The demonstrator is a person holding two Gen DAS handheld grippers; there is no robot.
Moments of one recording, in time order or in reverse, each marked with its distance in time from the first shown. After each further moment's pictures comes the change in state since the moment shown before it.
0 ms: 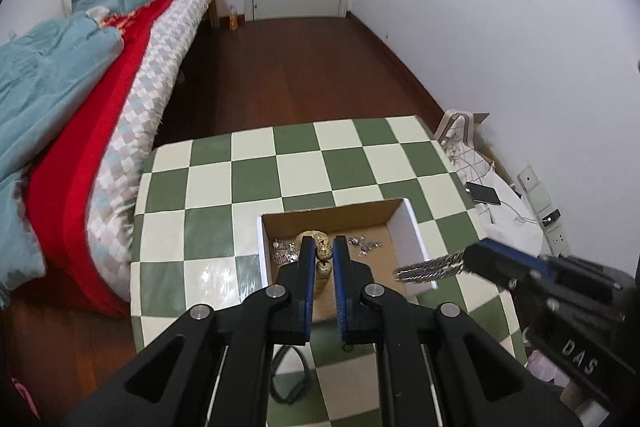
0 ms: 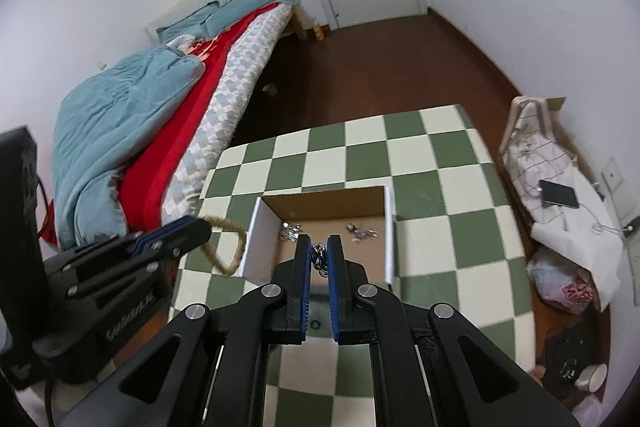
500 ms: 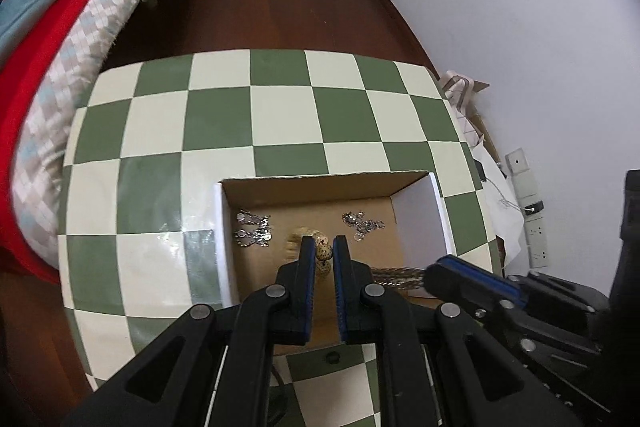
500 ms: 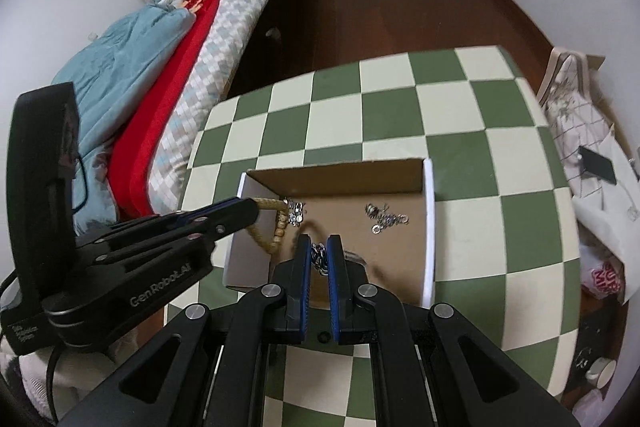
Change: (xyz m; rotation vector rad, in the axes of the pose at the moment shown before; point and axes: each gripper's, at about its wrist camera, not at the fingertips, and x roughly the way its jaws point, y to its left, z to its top) left arm 0.094 0.018 0.001 -0.108 0.223 -0.152; right arm 0.107 -0.012 0.017 0.035 0.224 0.056
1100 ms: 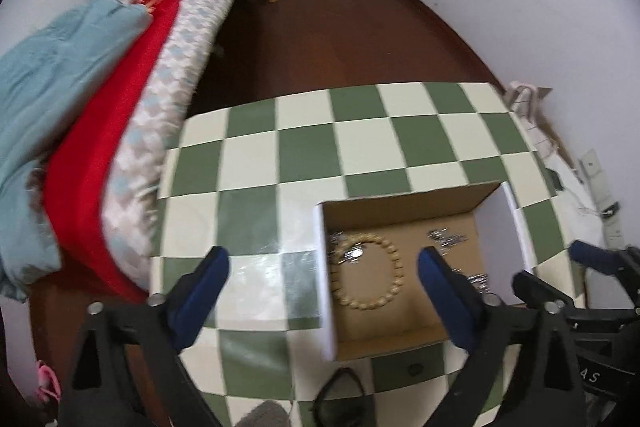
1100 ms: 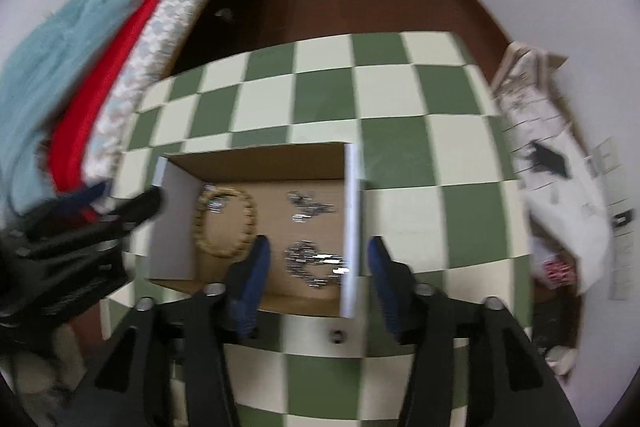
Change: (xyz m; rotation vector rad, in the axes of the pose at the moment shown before) left arm -0.027 0.004 -0.015 0.071 -0.154 0.371; right arm 0.012 -0.021 -0.001 -0.032 0.053 -0.271
